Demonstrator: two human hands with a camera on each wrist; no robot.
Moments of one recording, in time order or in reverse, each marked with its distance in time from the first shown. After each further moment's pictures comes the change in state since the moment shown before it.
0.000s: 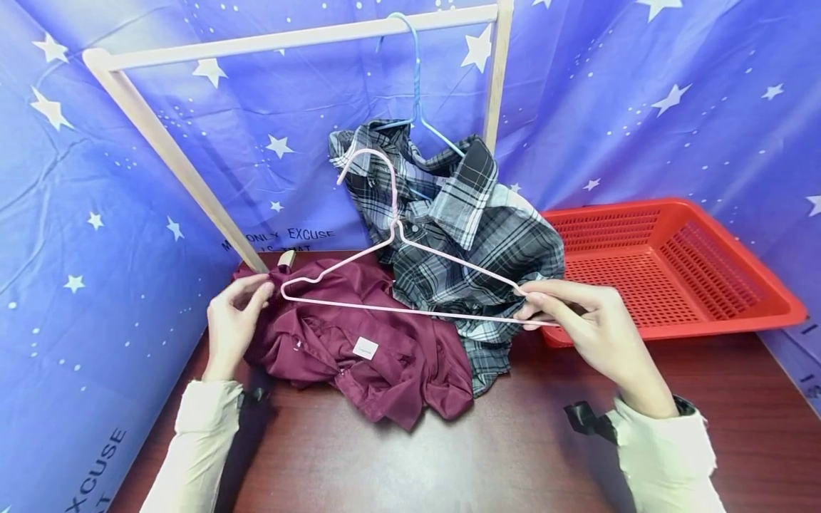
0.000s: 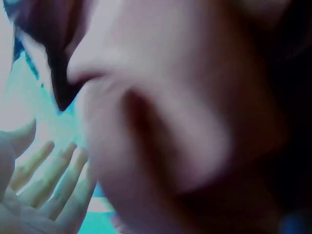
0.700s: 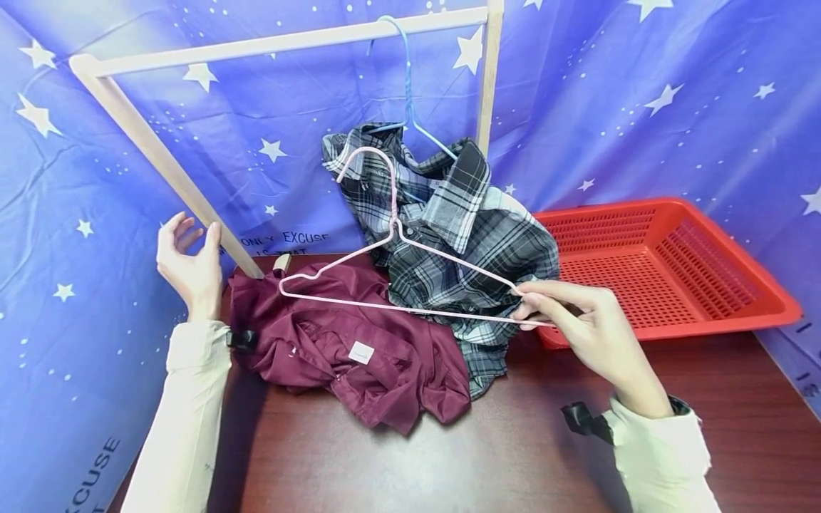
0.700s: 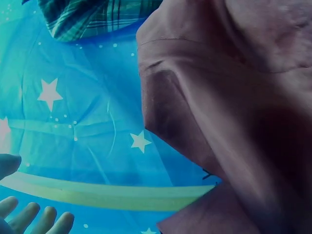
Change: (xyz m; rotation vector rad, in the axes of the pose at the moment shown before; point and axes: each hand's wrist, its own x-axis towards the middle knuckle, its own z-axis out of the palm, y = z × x) left_hand 0.088 0.022 -0.005 -0.183 0.460 -0.128; right_hand -0.001 -0.002 0.000 -0.131 0.019 0.056
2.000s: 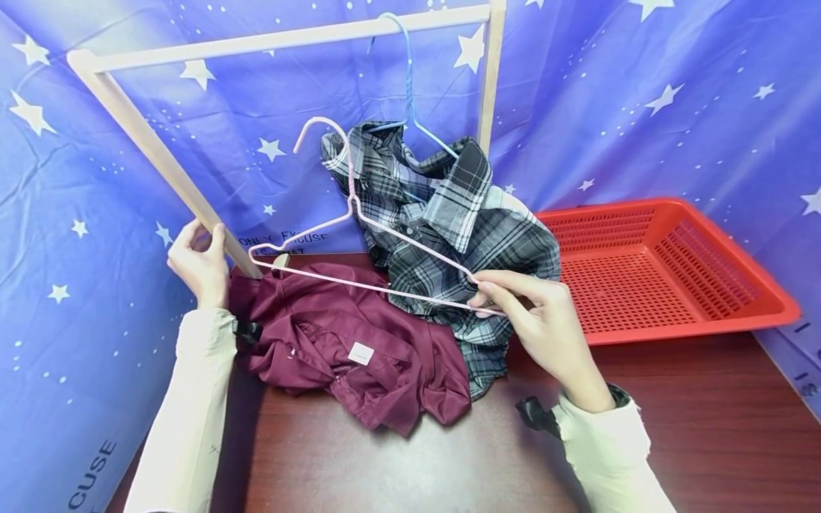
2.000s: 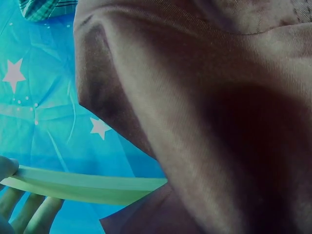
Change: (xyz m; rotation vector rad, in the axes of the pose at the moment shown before) left_hand 0.015 -0.033 0.013 0.193 -0.002 0.008; right_hand 0.024 -0.017 0.049 0.106 0.121 -0.213
